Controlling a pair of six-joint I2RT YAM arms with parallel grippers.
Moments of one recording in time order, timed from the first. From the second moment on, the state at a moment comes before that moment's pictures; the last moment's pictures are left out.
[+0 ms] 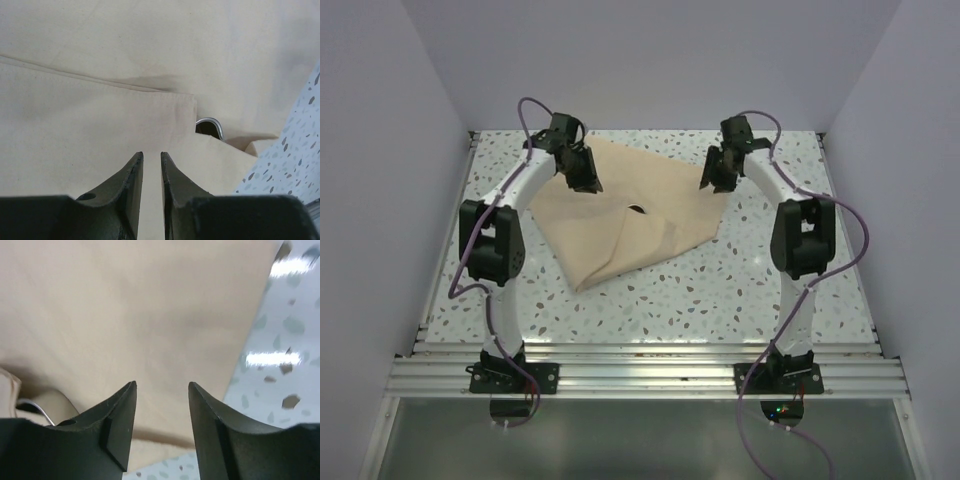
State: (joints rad) left arm -0.24 2.07 1.82 -0.77 0.24 -0.47; right arm 0.21 2.11 1.78 -0.73 -0.06 0.43
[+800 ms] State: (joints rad) left arm -0.24 1.92 1.64 -0.75 0.26 -0.49; right arm 0.05 2.43 2.06 -0.57 -0.13 0.37
